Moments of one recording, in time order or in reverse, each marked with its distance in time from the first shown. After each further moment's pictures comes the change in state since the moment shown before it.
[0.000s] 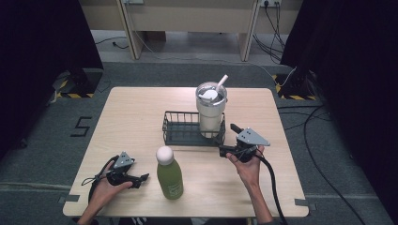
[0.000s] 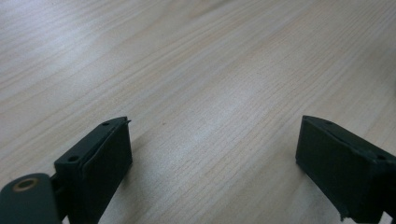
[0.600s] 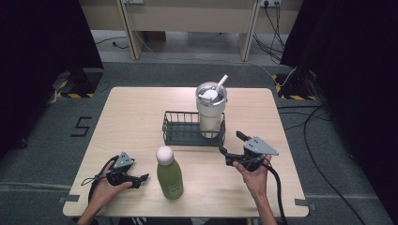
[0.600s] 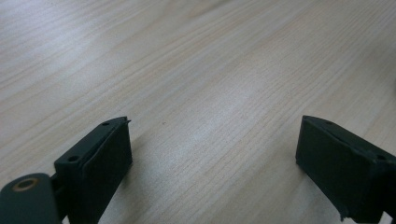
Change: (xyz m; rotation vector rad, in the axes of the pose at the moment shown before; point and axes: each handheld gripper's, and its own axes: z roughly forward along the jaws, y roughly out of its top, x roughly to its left) left arm 0.000 0.000 0.000 0.000 -0.001 0.000; right arm 0.002 -0.011 -0.029 0.010 -0.001 0.008
